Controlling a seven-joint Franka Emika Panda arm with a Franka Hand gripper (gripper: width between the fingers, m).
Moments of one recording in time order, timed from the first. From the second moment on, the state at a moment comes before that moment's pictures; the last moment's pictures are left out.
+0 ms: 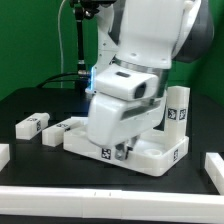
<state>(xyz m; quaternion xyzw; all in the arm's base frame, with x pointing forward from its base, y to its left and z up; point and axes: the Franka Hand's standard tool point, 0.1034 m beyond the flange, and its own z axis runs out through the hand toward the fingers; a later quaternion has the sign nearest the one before) 0.553 -0.003 0.019 0.86 0.51 -0.04 0.07</state>
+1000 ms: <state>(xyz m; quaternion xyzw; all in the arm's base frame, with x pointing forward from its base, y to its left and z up) 0.589 0.033 0.019 0.71 0.70 -0.07 0.08</state>
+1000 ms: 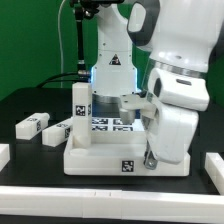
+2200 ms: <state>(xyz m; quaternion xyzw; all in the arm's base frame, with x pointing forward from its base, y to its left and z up) 0.662 0.056 0.019 0.74 0.67 -0.08 0.10</state>
